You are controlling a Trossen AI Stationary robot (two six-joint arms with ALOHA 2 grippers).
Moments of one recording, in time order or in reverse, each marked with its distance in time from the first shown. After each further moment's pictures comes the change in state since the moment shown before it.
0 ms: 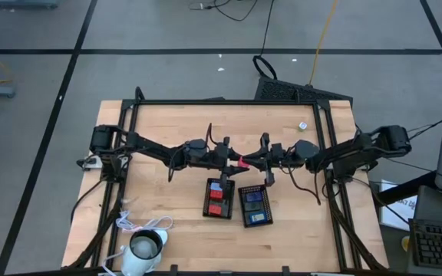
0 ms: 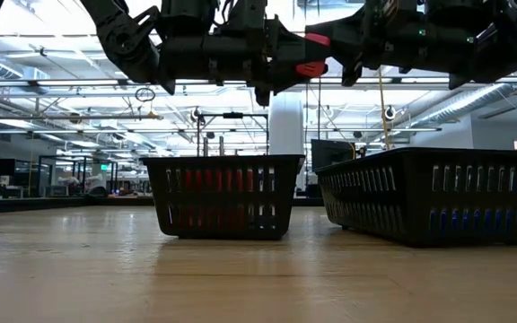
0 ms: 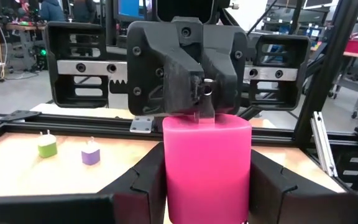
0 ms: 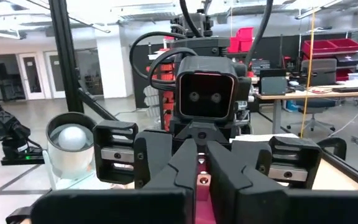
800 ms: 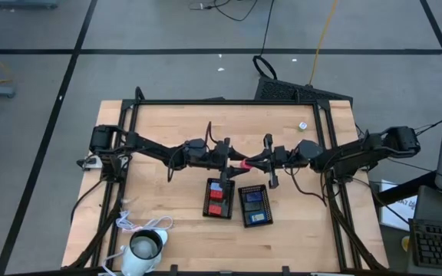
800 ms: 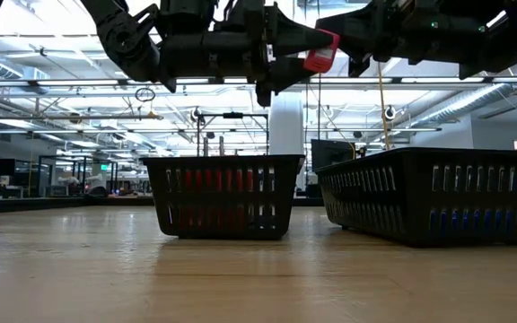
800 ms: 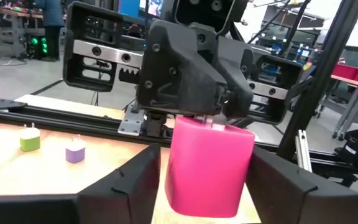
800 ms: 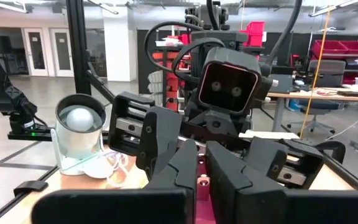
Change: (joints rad) left arm 0.000 -0.001 0.003 0.013 0.015 -0.112; right arm 0.019 -0.122 -0.001 -0.157 -0.015 -0.078
